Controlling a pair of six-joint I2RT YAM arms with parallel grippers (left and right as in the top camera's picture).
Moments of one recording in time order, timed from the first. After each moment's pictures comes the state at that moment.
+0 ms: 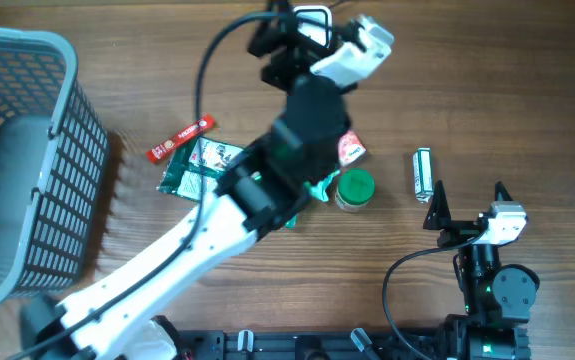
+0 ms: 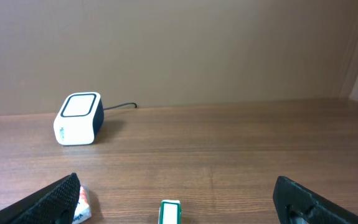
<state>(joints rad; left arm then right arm) -0.87 1.49 1.40 0.19 -0.89 0.82 -0.10 0.02 0.01 0.00 -0.09 0.05</state>
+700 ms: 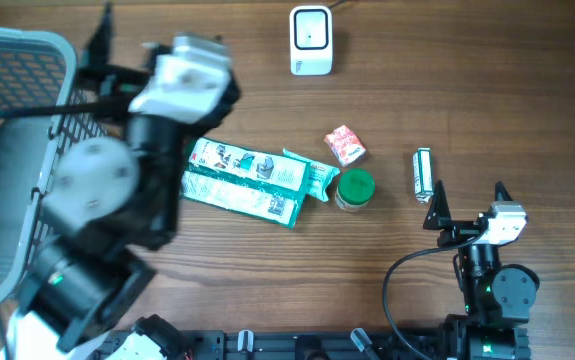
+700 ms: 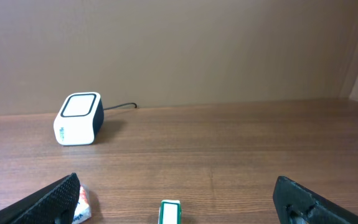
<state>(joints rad) -0.64 1.02 1.41 -0.30 -0.62 0.55 -0.10 0.02 0.01 0.00 -0.09 0.05</state>
